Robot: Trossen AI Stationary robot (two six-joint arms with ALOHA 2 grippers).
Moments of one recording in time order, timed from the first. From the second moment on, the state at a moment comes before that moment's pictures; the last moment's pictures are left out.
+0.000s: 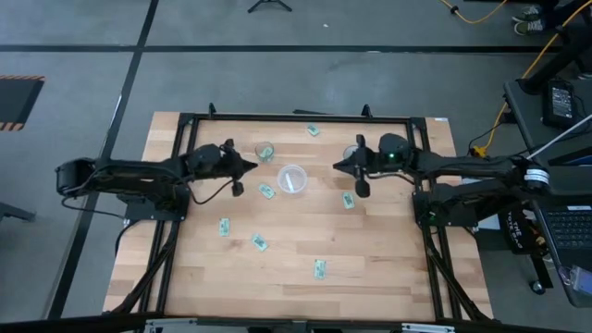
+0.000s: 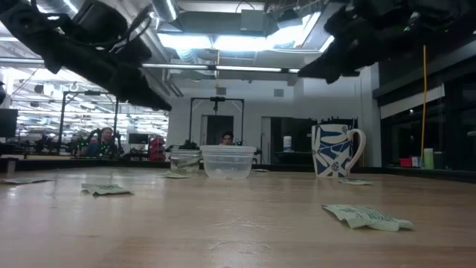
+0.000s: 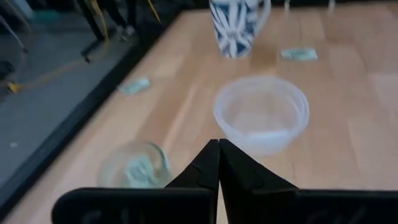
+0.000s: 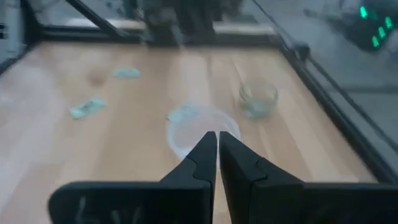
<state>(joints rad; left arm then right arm) 0.34 0.94 0.29 0.27 -0.03 0.14 -0.31 1.11 0.55 0.22 -0.21 -0.14</state>
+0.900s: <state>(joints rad) 0.40 0.84 0.29 0.23 -0.03 0.18 -0.57 1.96 1.56 -0.47 -0.17 0.02</state>
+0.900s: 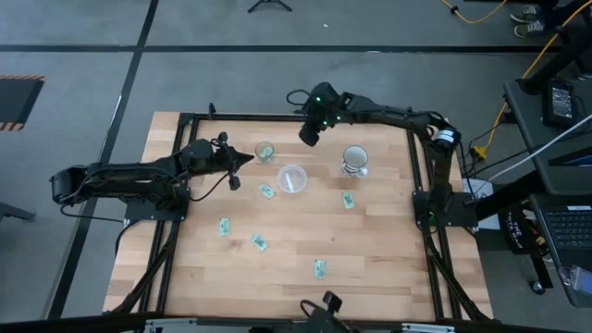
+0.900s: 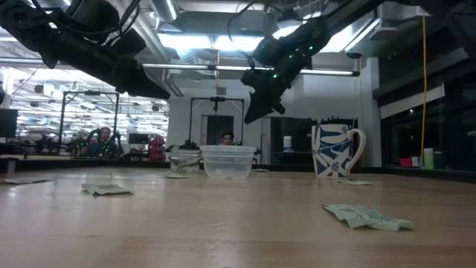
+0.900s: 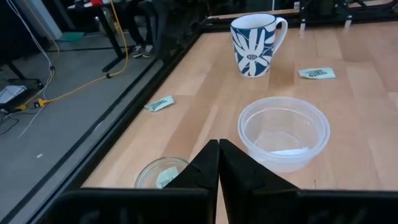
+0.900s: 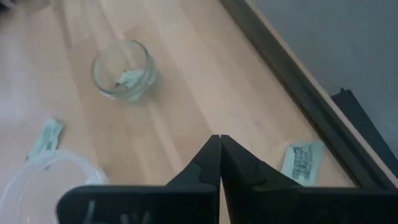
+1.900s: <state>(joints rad) 0.39 0.84 0.29 0.23 -0.03 0.11 -0.59 2.02 1.62 -0.63 -0.02 -0.01</state>
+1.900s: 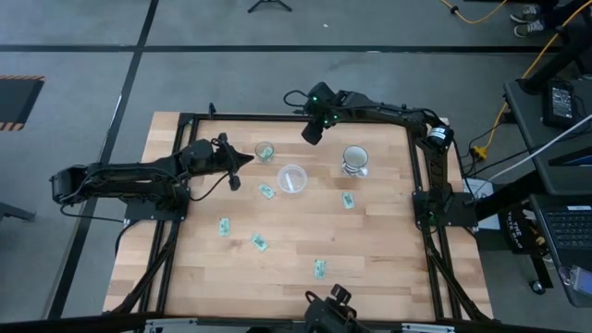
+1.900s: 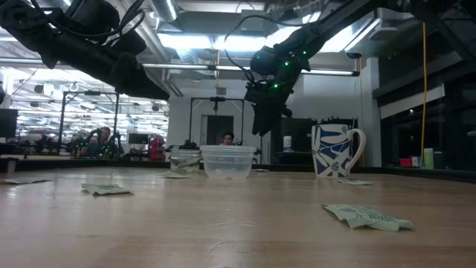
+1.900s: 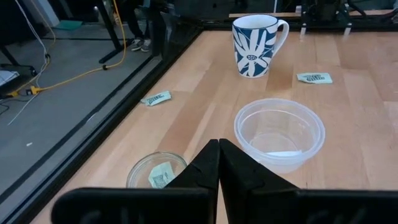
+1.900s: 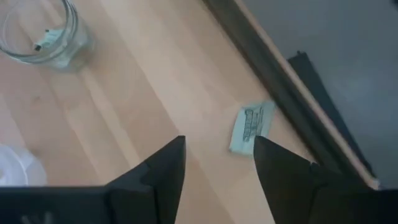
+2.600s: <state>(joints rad) 0.39 0.84 0.29 0.23 -0.03 0.10 -0.63 2.02 1.84 -0.77 -0.03 -0.03</state>
